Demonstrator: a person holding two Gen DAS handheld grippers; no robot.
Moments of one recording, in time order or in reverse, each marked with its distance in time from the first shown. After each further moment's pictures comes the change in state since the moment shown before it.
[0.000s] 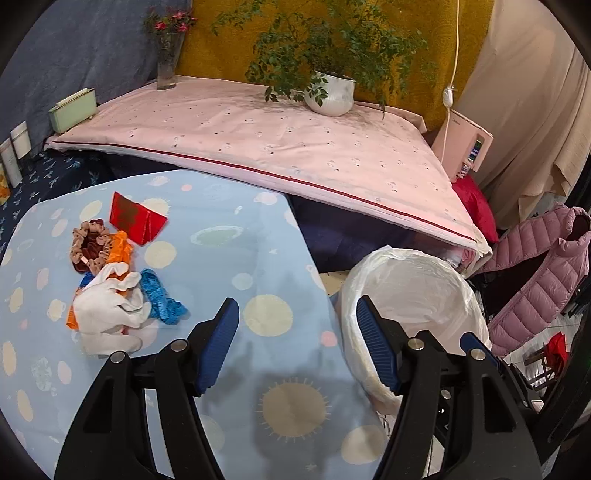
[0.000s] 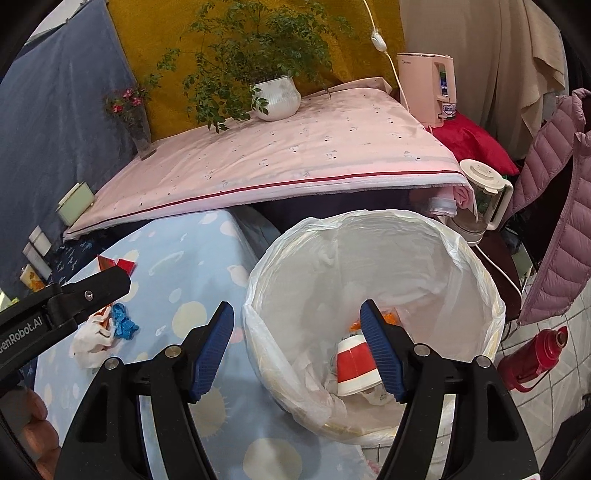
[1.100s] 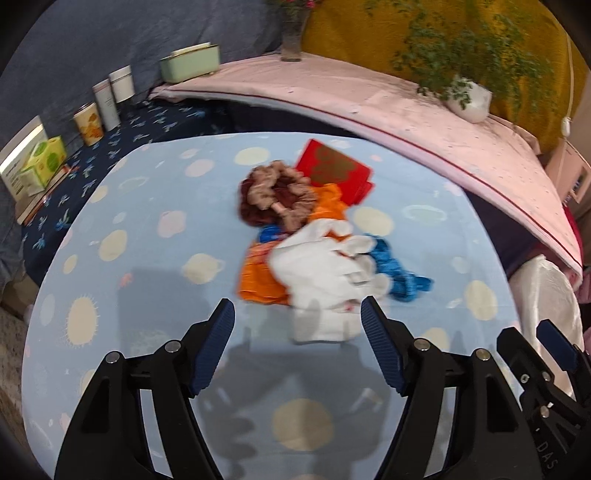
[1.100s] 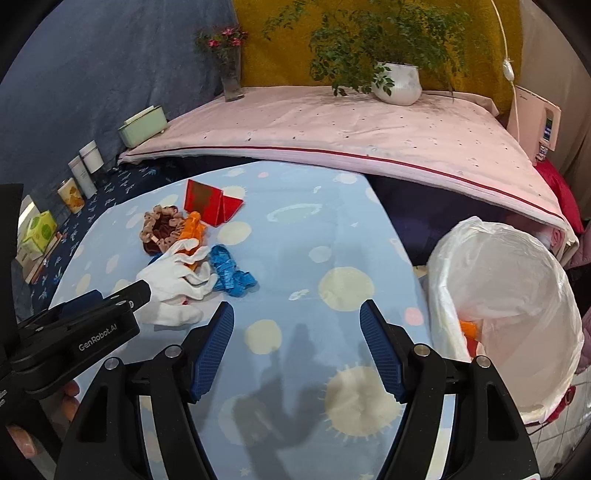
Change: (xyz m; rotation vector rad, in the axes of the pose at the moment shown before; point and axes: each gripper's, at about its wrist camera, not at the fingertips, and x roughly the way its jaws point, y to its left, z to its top) left arm -0.007 0.186 -0.042 -0.191 0.044 0.335; right arm 0.021 0.161 -0.041 -0.287 0.099 0.152
